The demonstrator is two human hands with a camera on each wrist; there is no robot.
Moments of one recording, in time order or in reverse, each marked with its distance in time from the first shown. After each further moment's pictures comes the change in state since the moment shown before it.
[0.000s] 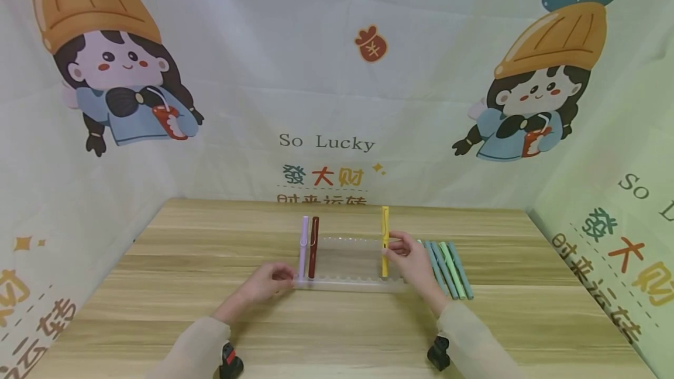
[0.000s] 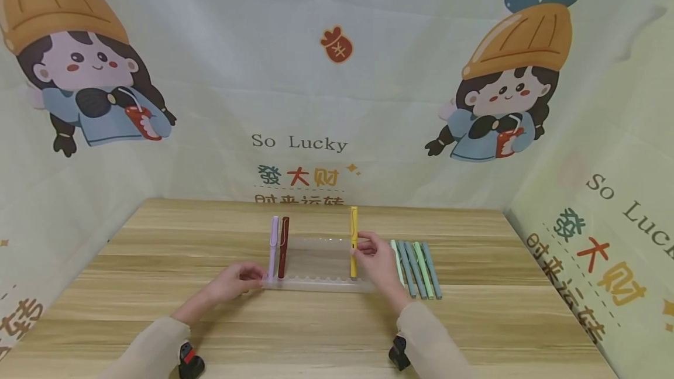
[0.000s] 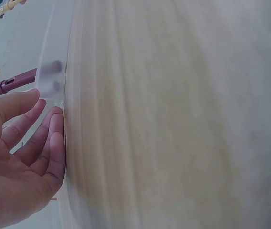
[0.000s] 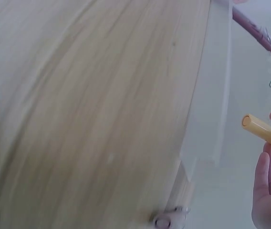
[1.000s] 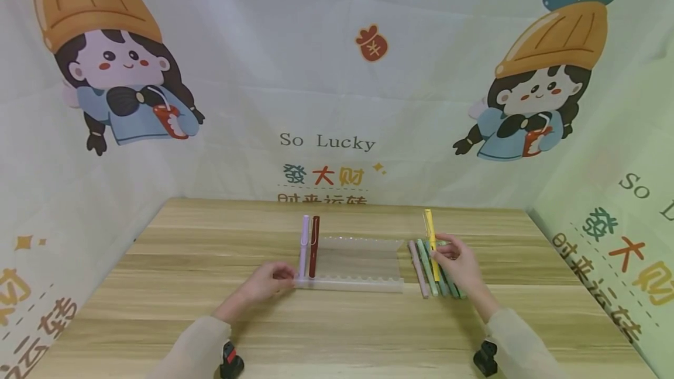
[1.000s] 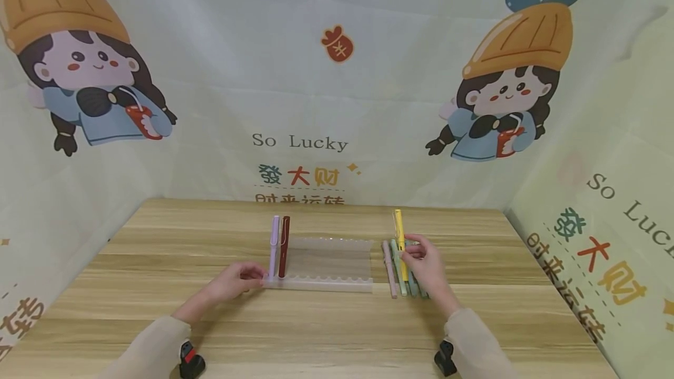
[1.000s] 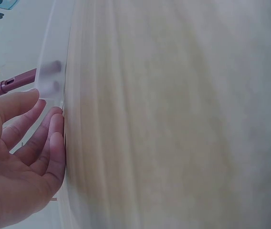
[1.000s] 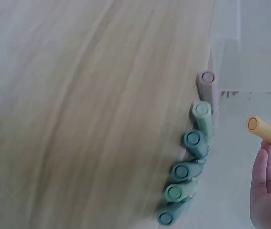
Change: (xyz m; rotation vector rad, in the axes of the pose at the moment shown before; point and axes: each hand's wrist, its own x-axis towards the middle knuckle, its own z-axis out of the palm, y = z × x) left_hand -0.001 0.001 0.001 0.016 0.019 -0.035; right_hand -0.011 0.021 -0.080 -0.107 0.000 0.068
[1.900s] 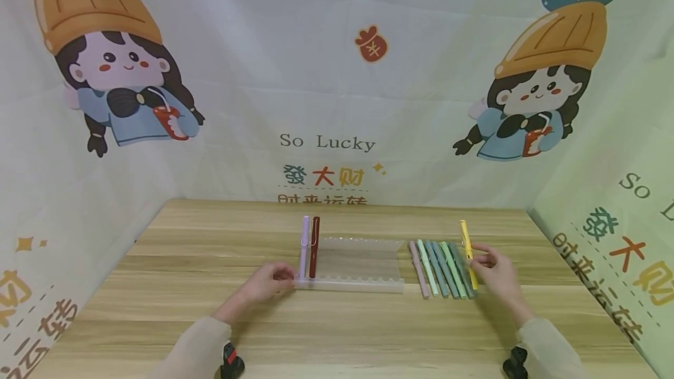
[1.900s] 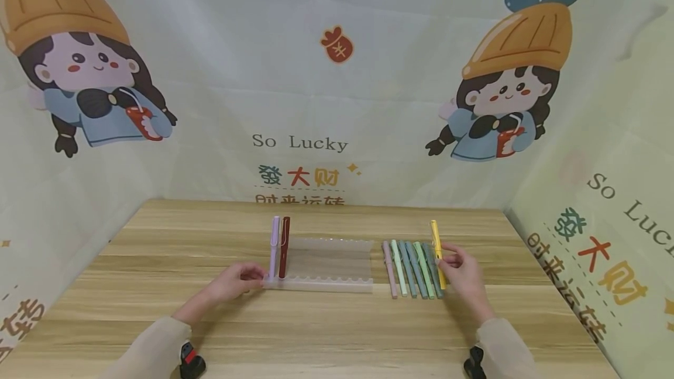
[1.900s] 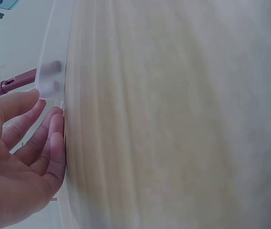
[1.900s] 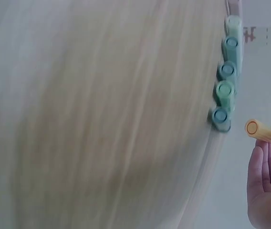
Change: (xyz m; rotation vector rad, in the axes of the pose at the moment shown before) left_hand 0.000 -0.001 -0.001 0.001 -0.015 0.019; right_hand -0.011 0.034 -0.053 -0.149 0.067 0.025
